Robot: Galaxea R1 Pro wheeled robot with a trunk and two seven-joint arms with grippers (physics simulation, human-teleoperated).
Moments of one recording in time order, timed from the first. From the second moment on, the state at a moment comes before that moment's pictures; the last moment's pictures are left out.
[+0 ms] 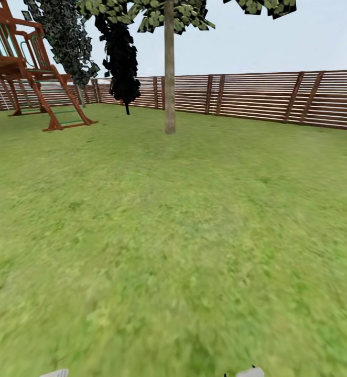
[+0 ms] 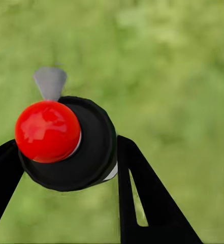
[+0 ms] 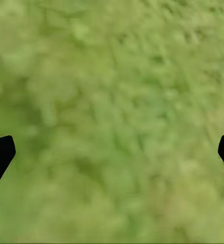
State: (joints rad) left arm -0.31 0.20 0.21 -0.12 0.09 -0.40 -0.10; right arm -0.33 0.07 -0.08 -0.03 0.55 -0.59 -0.45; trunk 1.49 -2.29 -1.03
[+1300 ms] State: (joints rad) left arm -0.31 0.20 0.21 -0.12 0.09 -0.40 -0.10; right arm -0.33 0.07 -0.08 -0.03 0.56 -0.59 -0.45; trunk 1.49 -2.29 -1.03
